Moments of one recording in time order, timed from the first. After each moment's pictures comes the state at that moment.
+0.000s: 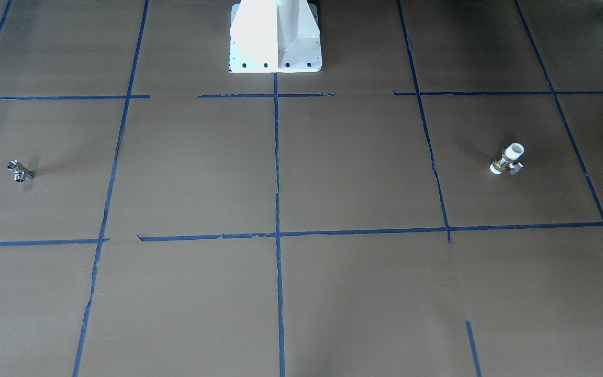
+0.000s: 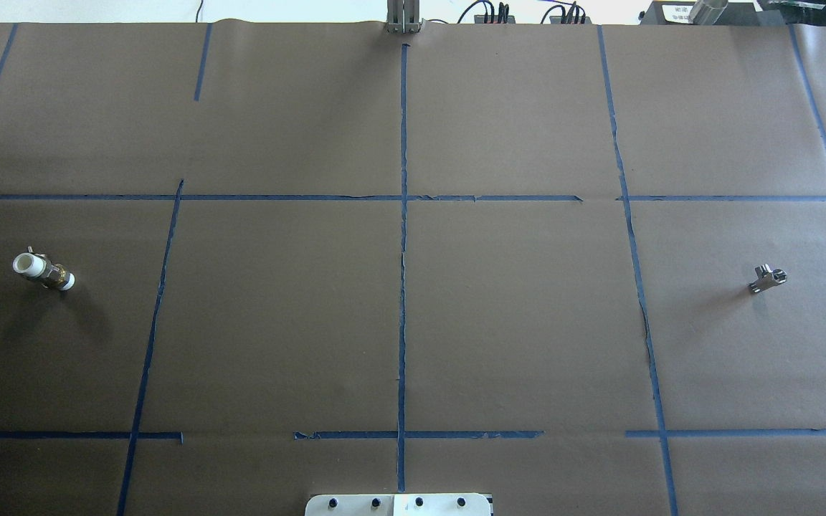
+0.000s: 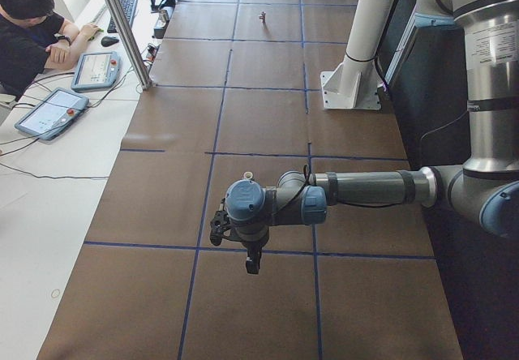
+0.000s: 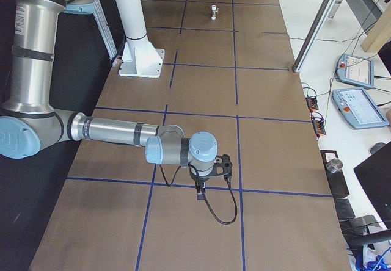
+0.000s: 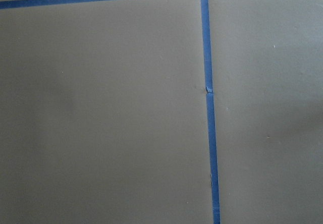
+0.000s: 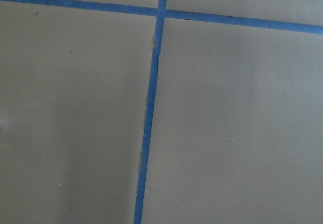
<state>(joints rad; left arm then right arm) -1.56 -1.39 -1.69 -1.55 -2.37 0.13 1.55 -1.76 1.67 -1.49 2.35 -0.09</state>
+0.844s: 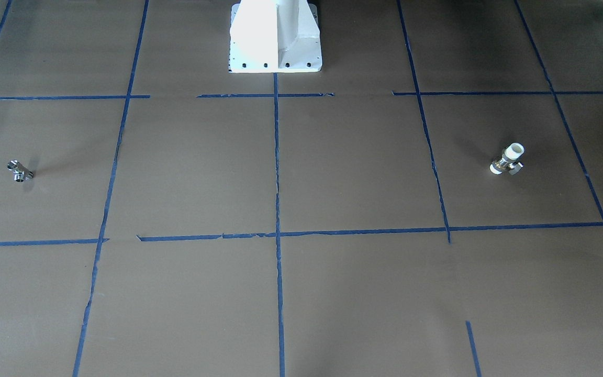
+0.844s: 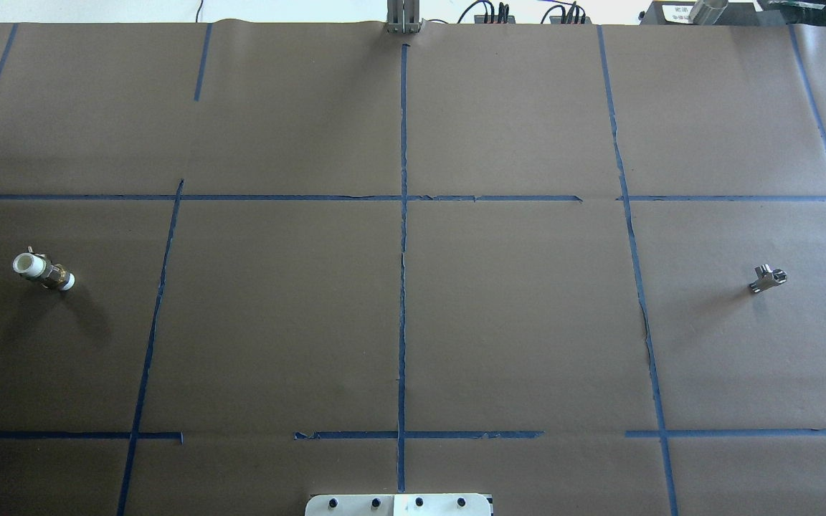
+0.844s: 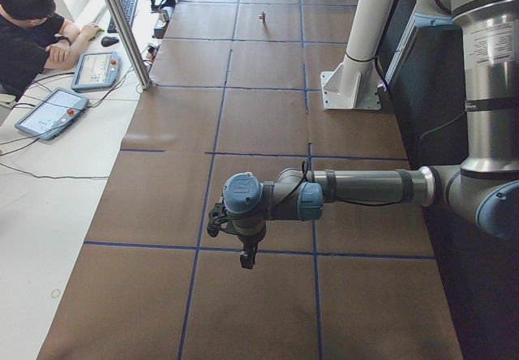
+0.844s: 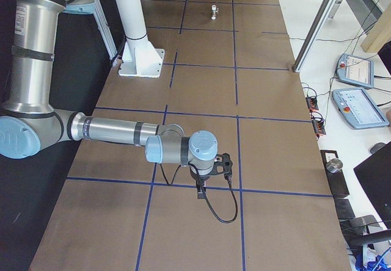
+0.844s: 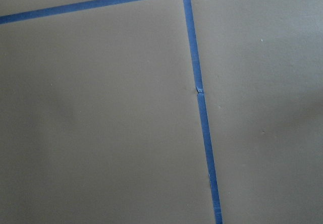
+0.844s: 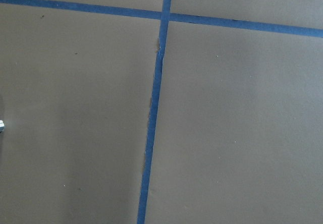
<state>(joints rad) -1.54 -1.42 -1.70 -1.58 -2.36 0.18 1.55 -1.76 1.68 -1.49 2.36 -0.09</state>
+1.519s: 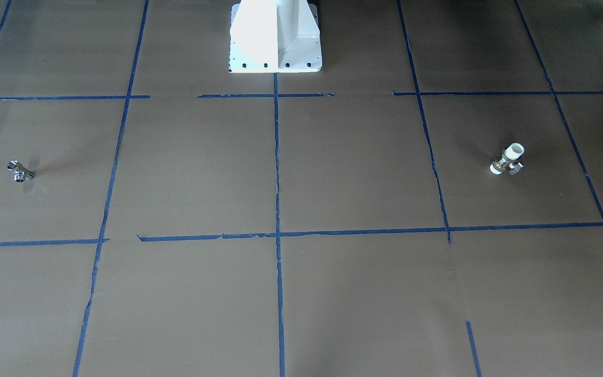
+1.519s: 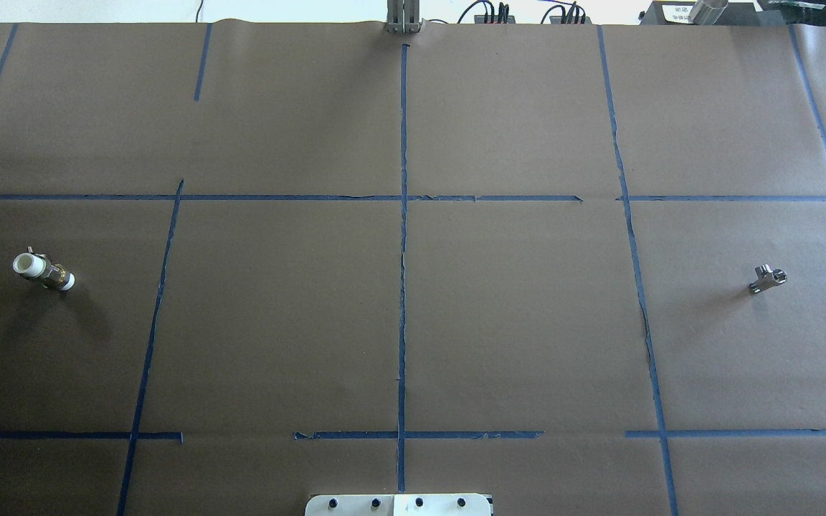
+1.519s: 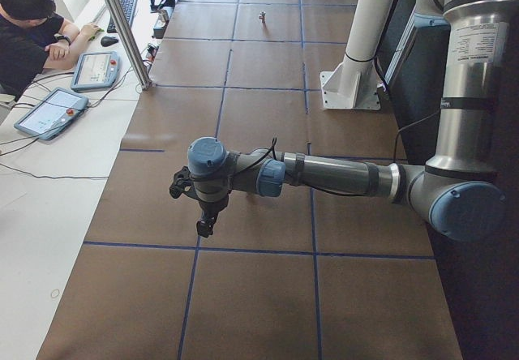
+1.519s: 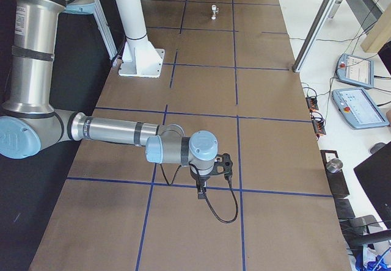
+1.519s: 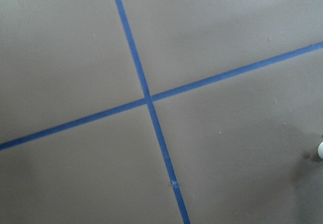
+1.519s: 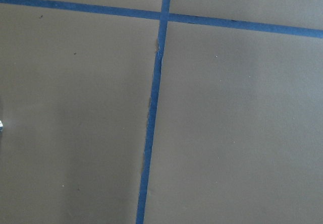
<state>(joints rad) -1.50 -1.58 -1.68 -1.63 -2.37 0.17 1.55 -1.76 1.68 -1.49 2.35 -0.09</state>
